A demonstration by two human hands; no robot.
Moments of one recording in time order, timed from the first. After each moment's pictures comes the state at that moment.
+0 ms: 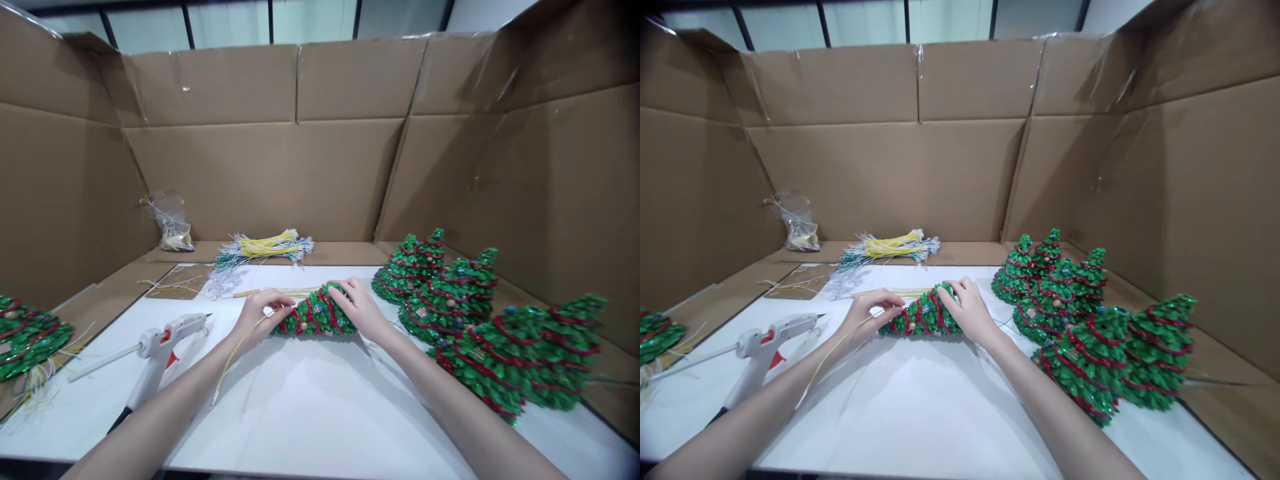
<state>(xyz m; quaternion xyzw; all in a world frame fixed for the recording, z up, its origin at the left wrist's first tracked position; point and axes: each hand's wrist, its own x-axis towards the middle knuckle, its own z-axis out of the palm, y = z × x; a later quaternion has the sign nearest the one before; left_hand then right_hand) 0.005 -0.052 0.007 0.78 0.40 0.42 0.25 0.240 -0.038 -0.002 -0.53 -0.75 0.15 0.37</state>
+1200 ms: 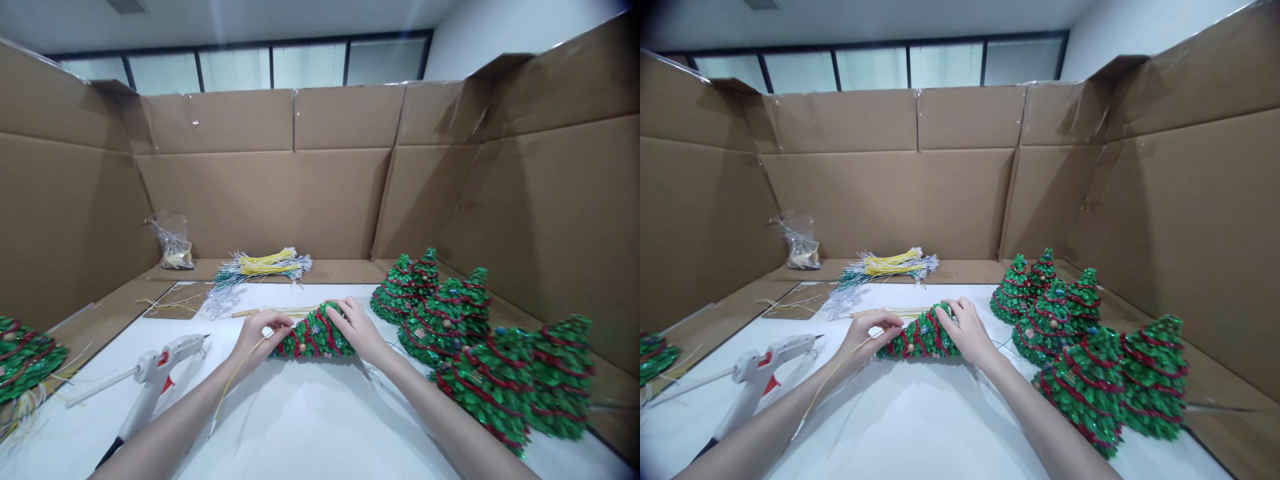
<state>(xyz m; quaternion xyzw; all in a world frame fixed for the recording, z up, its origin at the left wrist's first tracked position) 0.007 -0.054 0.007 0.76 0.41 0.43 0.25 0.238 -0.040 0.001 -0.53 -0.75 0.16 0.36</state>
